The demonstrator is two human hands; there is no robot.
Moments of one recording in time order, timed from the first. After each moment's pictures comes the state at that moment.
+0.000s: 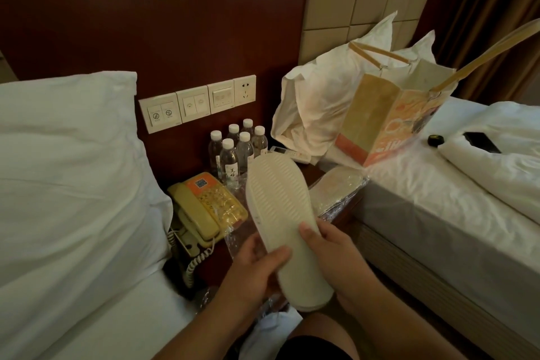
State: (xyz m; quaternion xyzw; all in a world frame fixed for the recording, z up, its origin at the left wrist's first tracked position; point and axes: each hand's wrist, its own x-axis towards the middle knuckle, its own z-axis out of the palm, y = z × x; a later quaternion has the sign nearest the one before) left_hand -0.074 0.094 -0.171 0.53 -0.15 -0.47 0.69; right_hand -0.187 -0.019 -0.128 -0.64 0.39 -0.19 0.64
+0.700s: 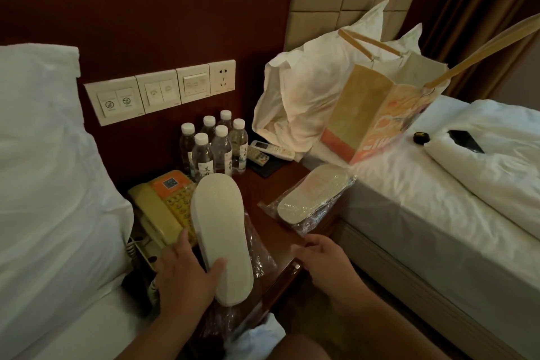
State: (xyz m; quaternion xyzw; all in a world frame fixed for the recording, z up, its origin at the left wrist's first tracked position) left_hand 0.003 0.072 -0.250 0.94 -0.20 -0.06 0.28; right_hand -0.174 -0.084 -0.186 -0.63 0.52 -0.11 0.57
